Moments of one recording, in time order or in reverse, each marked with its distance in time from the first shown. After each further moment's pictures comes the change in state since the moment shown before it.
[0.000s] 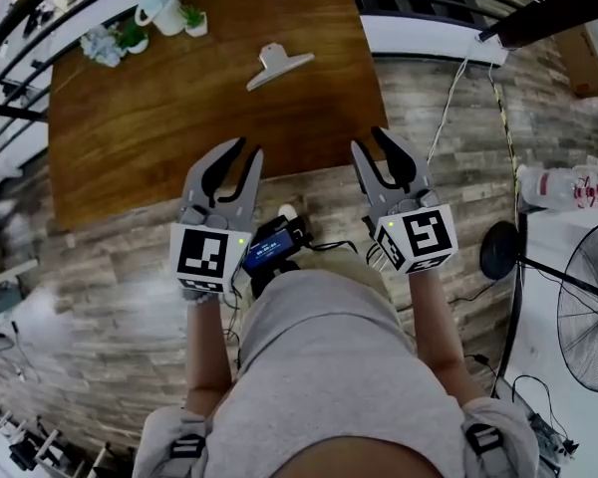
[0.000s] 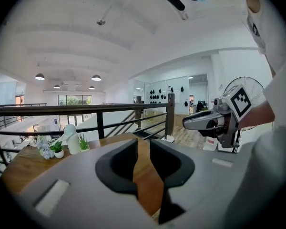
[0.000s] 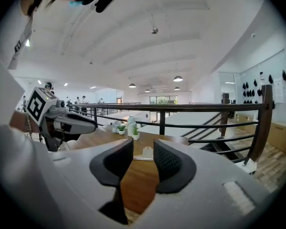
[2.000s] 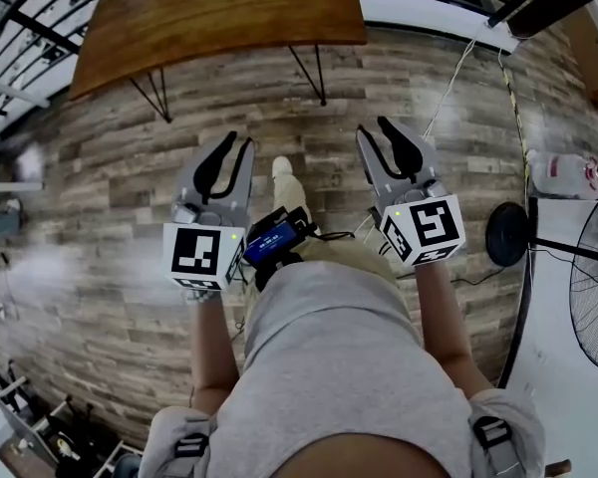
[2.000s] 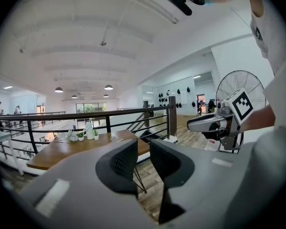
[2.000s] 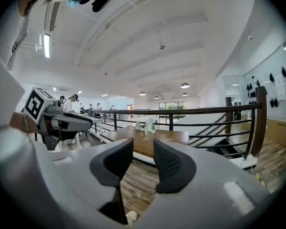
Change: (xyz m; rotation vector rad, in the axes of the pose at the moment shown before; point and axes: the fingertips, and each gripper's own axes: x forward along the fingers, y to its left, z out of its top) left arm -0.243 -0.280 -0.044 0.003 -0.037 0.210; right arm -0.325 0.088 -0.089 -0.014 -0.090 0.128
